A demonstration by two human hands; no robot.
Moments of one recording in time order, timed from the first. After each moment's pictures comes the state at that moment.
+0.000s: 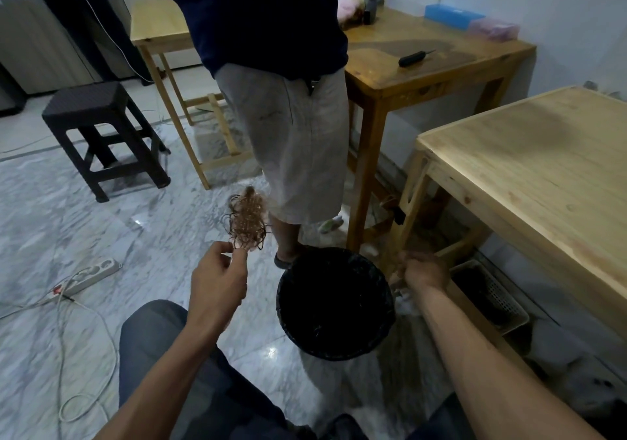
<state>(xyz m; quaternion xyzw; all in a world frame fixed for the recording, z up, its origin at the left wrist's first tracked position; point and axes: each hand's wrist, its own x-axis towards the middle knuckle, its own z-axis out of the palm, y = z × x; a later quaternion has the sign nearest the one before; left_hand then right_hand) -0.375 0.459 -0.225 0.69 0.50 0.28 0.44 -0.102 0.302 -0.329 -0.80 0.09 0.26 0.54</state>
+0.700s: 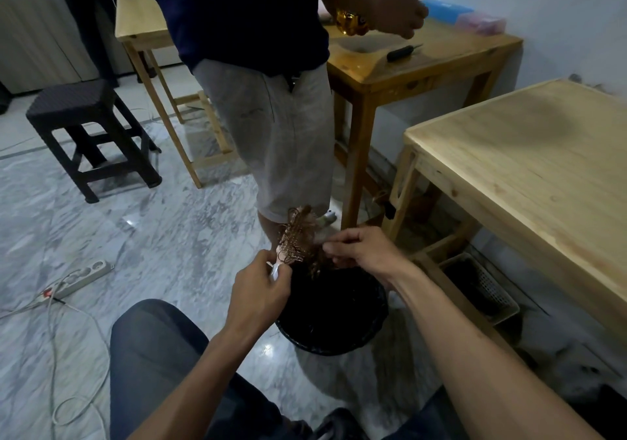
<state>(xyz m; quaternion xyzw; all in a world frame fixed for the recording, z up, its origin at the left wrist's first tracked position) -0.341 0.420 -0.239 0.79 0.46 0.18 0.36 -0.147 0.336 -0.257 -0.67 -0.22 0.45 0.55</state>
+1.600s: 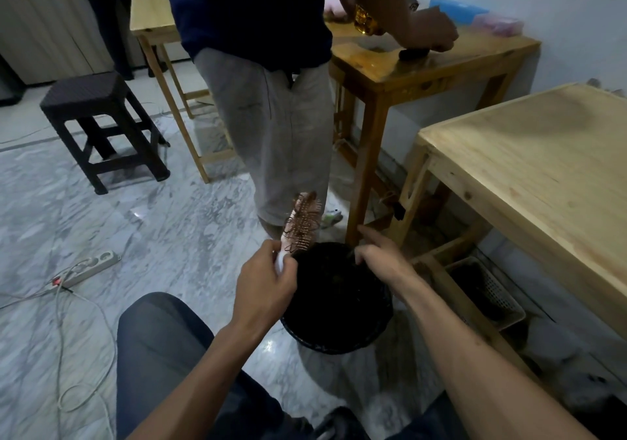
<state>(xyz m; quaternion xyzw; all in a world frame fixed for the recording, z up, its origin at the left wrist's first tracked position) -0.344 0.422 -0.241 0.79 0.43 0.24 0.35 -0.149 0.330 -0.261 -0.77 -0.21 0.40 0.45</state>
